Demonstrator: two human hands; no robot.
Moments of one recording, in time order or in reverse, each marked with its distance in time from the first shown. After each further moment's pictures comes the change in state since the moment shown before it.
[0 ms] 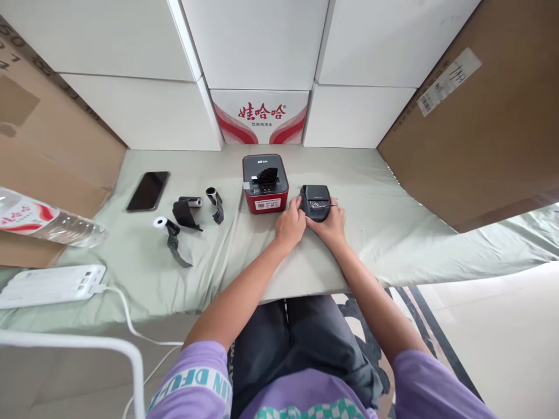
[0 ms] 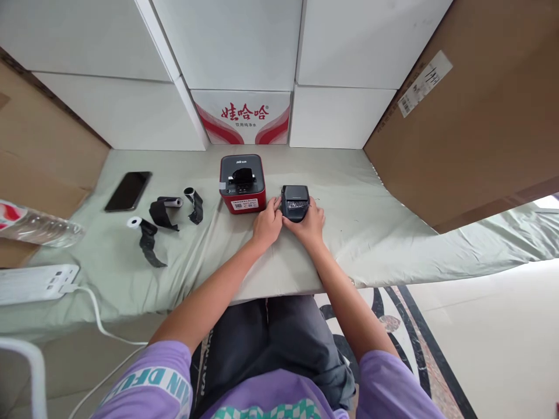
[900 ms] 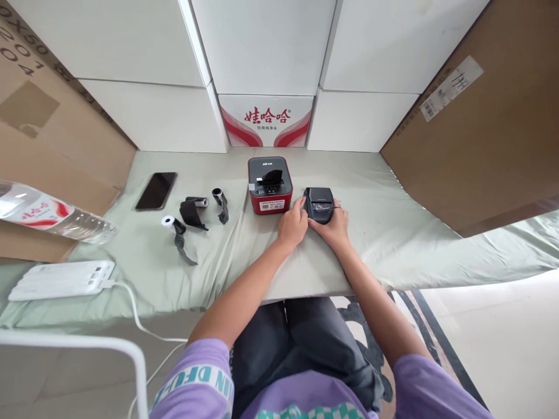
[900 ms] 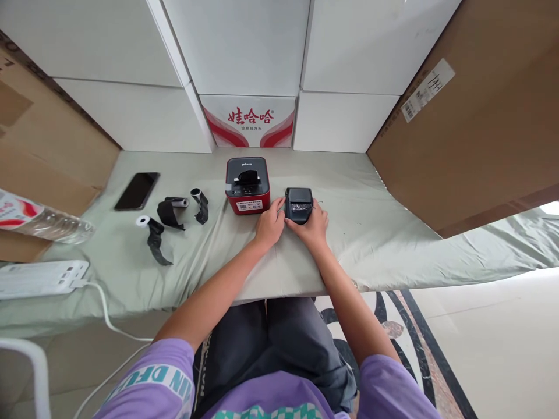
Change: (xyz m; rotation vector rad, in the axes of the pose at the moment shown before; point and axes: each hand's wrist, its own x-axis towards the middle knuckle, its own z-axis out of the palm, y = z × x) left_hand -0.001 -0.004 -0.004 -0.107 0.024 0.109; right_hand 0.000 0.003 -0.003 0.020 -0.019 -0.033
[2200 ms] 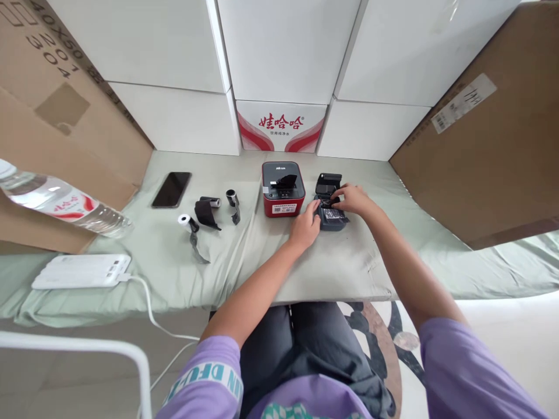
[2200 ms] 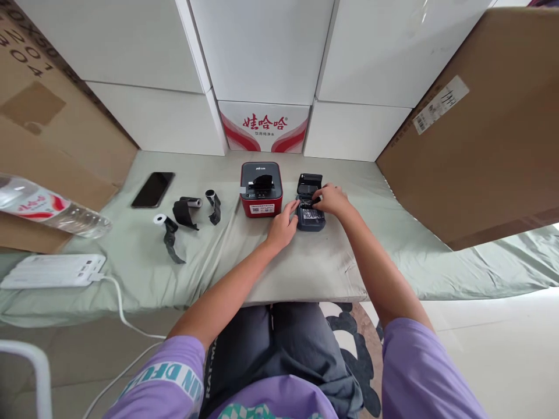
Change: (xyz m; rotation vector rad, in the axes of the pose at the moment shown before) left_hand 0.001 -0.003 -0.003 -0.117 -0.053 0.093; right_hand 0.126 0.000 -0.030 -0.403 -0.398 -0.179
